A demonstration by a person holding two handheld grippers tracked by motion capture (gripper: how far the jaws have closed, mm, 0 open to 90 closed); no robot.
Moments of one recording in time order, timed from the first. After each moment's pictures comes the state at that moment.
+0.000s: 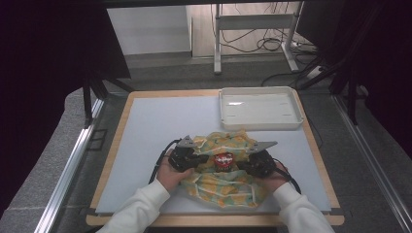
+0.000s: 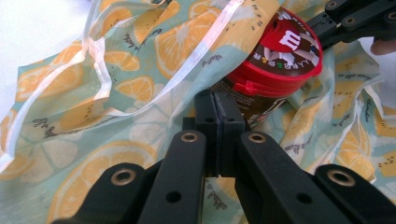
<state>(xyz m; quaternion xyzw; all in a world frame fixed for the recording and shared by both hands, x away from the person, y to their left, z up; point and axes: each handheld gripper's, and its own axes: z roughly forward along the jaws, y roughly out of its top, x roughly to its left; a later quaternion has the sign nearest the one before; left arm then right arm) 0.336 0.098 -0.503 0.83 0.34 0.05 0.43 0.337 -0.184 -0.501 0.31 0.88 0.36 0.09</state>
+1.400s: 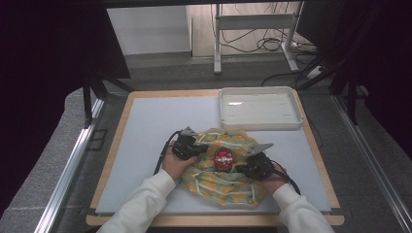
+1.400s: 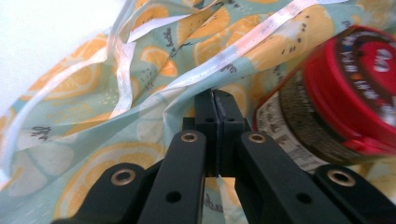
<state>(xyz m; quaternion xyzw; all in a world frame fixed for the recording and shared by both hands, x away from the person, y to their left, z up) 0.381 0.096 -0.519 0.82 0.39 0.05 0.41 0.336 -0.180 -0.510 0.30 0.89 0.34 0.07</state>
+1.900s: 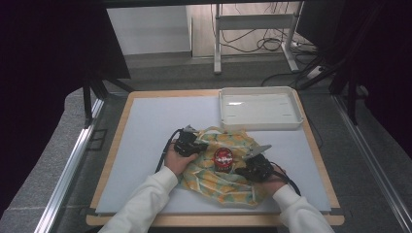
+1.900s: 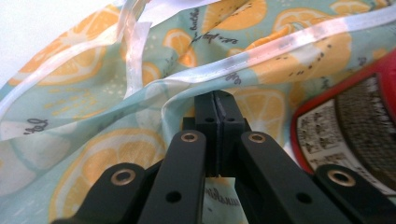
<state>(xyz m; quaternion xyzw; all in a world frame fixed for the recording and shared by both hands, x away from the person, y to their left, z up) 0.400 0.095 -0.533 0.82 0.42 0.05 0.39 0.333 -0.179 -0.514 0.29 0.90 0.32 0.06</state>
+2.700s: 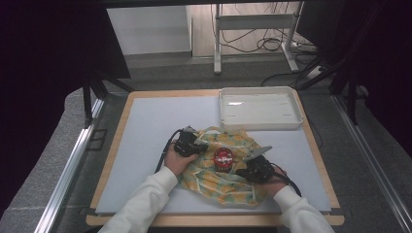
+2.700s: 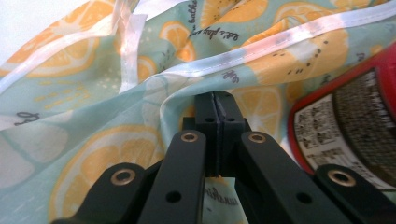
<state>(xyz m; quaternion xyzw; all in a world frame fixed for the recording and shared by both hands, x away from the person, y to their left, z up) 0.398 0.094 -0.532 0.82 0.42 0.03 0.39 0.329 -0.182 -0.515 0.29 0.90 0.32 0.06</state>
